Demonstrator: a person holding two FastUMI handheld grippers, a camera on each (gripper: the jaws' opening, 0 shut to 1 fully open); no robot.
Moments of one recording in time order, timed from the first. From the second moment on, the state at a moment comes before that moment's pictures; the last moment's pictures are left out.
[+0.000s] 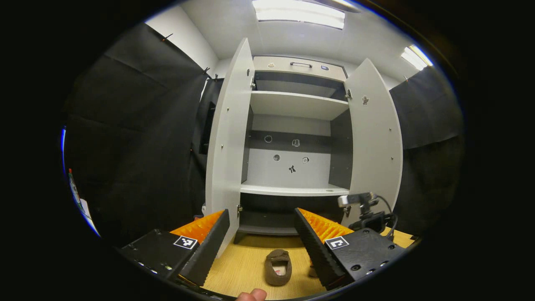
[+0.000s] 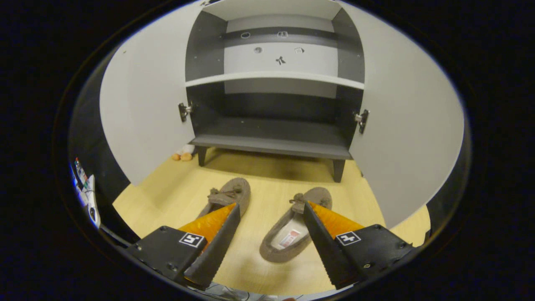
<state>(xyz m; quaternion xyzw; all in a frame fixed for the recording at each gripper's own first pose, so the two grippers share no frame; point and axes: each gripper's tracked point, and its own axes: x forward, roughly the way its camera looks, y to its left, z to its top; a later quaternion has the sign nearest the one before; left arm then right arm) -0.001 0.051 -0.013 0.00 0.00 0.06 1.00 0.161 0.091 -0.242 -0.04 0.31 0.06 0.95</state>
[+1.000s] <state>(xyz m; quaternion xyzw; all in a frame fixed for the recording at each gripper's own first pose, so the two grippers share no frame) 0.002 0.076 -0.036 0.01 0.03 0.08 1.00 0.211 0.062 -0.345 -0.12 0.38 -0.04 0.92</state>
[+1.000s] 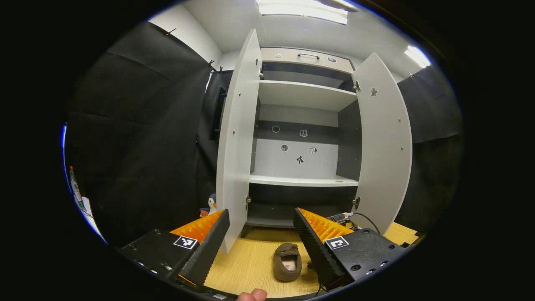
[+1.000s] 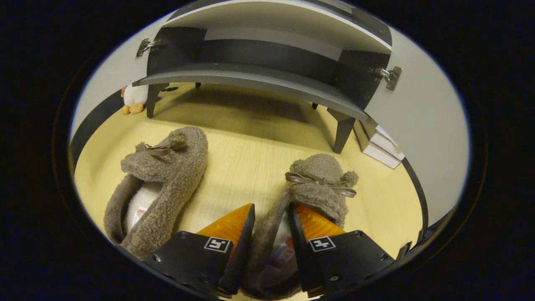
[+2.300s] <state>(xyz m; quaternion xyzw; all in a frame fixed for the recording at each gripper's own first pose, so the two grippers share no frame) 0.011 0.024 -0.045 0.01 0.03 0.02 1.00 0.147 0.053 -0.117 -0.12 0.14 0.07 0.98</state>
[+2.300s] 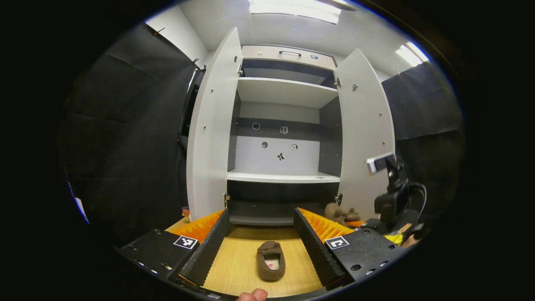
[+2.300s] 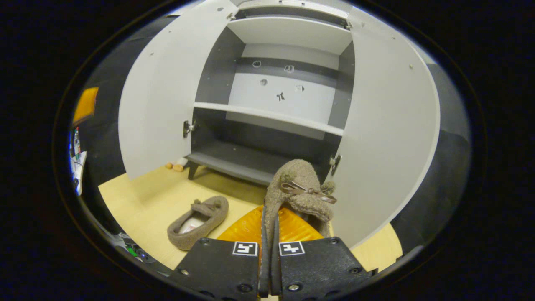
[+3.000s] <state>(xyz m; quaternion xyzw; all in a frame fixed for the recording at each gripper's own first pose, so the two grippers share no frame) 0.015 0.021 -0.047 0.00 0.03 0.02 1.00 0.379 0.098 0.060 -0.14 0.16 0.07 0.97</state>
